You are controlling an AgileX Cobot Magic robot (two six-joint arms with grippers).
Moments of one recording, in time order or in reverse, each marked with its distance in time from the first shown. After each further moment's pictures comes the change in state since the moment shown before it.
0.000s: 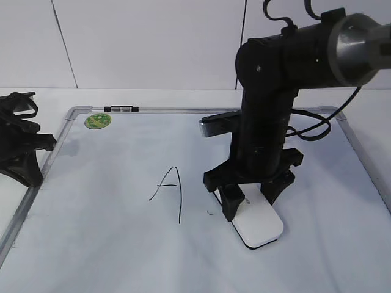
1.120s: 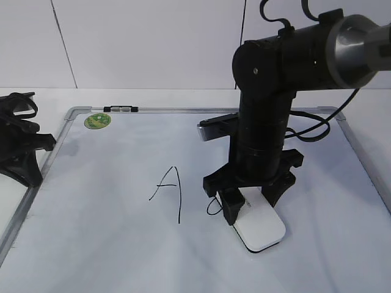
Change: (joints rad) left arm 0.000 0.000 0.000 0.000 0.000 0.000; right arm 0.029 -0.004 0.007 -0.003 0.013 -0.003
